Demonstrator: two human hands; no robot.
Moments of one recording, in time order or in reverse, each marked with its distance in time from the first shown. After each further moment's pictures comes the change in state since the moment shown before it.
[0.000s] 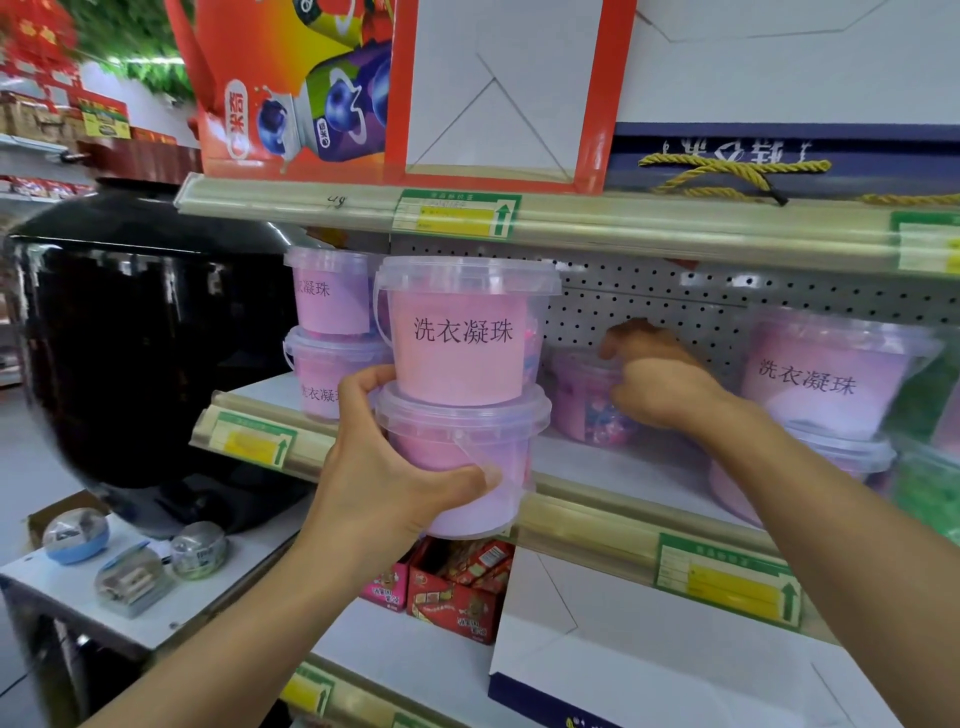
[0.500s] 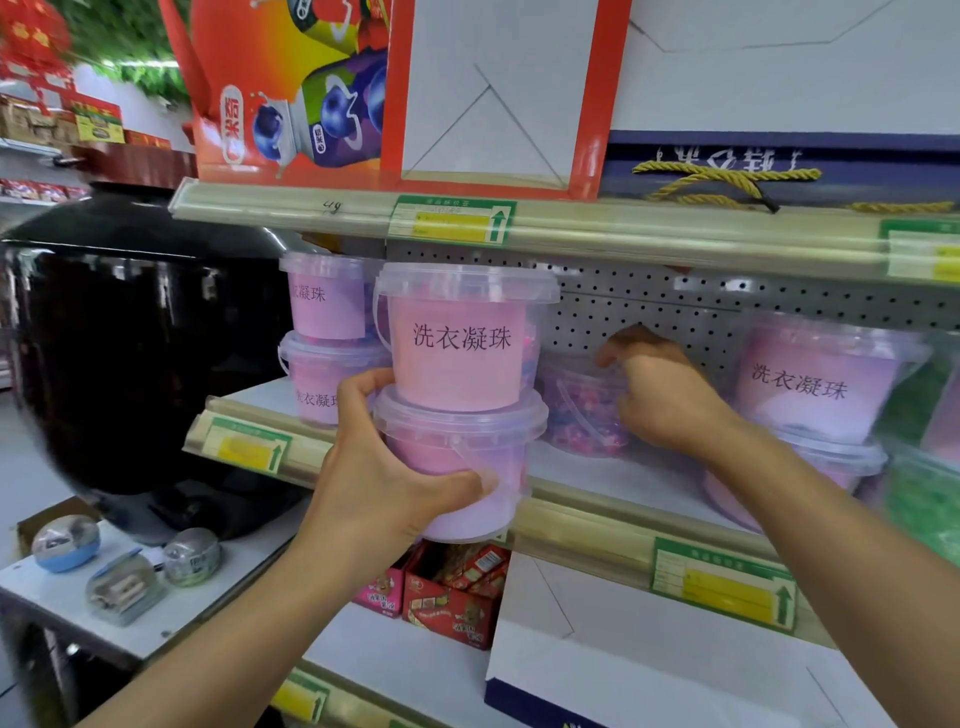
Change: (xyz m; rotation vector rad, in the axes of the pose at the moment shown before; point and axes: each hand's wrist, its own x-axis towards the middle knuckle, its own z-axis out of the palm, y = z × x) left_hand 0.002 0.001 0.000 0.000 -0.011 0.009; right_hand -0.015 0.004 0.000 0.073 0.072 -0.069
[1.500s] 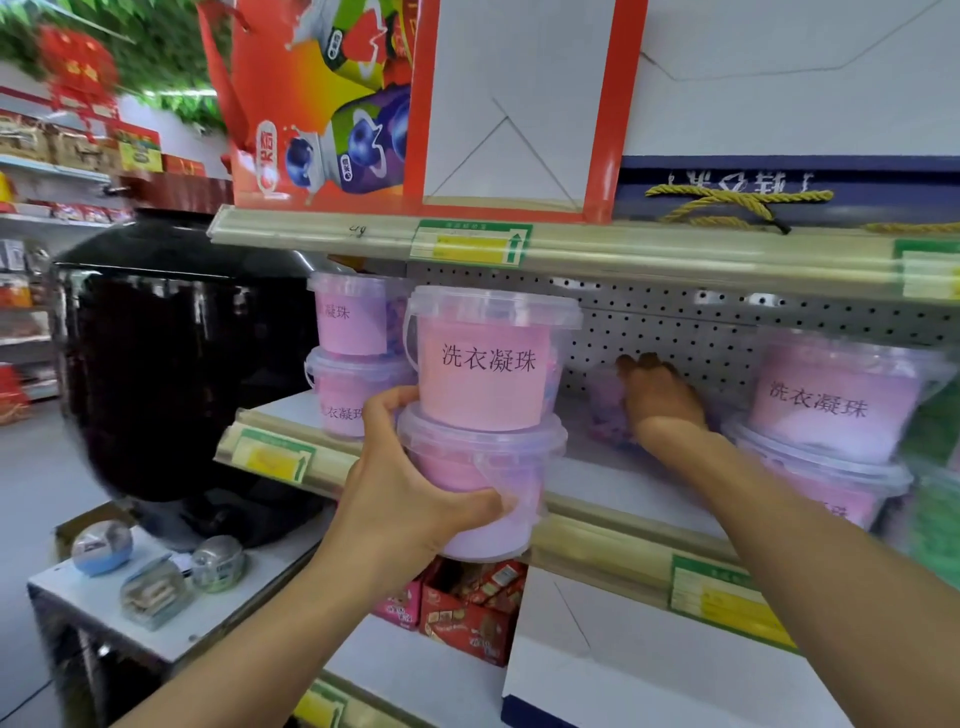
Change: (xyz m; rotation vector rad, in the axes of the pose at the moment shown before) left_hand -0.004 0.004 -0.001 0.054 -0.019 -0.010; right_hand 0.027 -0.004 0.022 -0.159 -0.164 0.244
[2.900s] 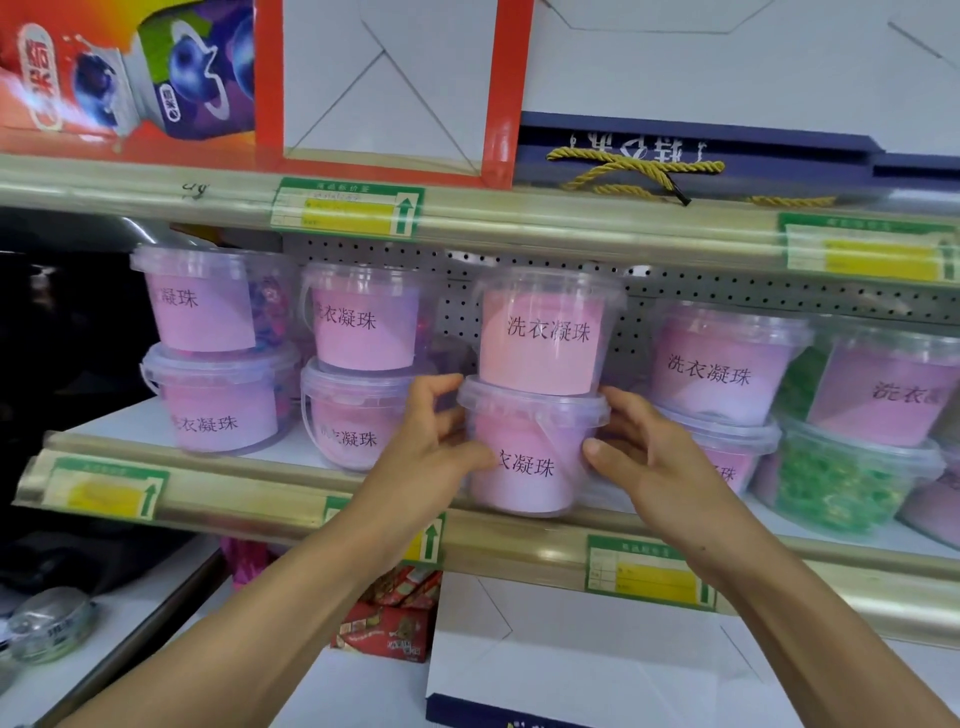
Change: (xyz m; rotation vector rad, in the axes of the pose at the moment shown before) left_hand 0.047 -0.002 0.073 -0.295 -0.469 -0.049; right_hand -0.118 0.037 -0.002 1.093 0.084 0.008
